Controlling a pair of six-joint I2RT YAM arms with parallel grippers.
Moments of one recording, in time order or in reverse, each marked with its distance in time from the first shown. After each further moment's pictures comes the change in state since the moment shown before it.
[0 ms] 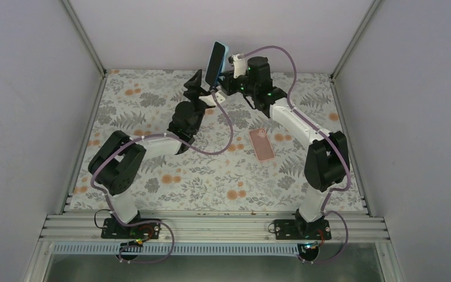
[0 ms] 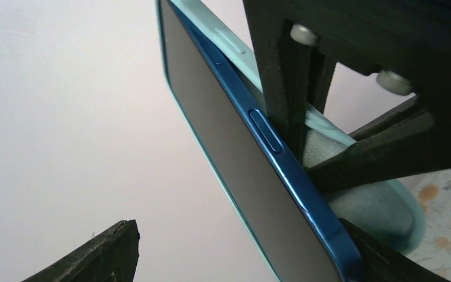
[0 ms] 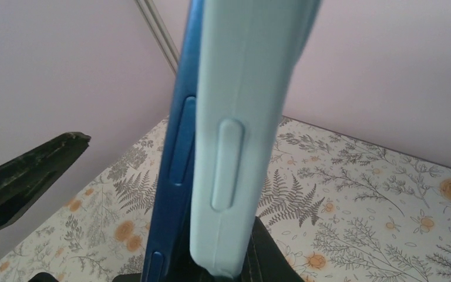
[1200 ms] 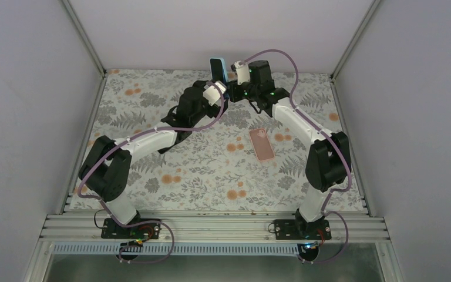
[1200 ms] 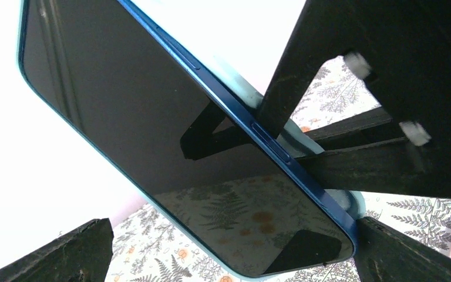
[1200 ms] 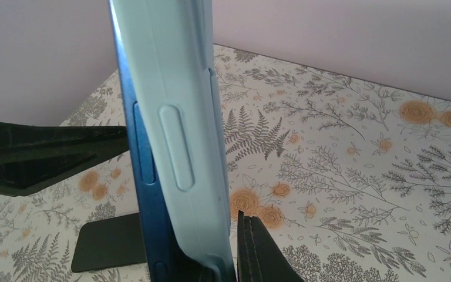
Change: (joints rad) left arm 0.010 -0.077 0.155 -0.707 0.252 -0.638; right arm -0.030 -0.004 -0.006 -0.196 0.052 -0.055
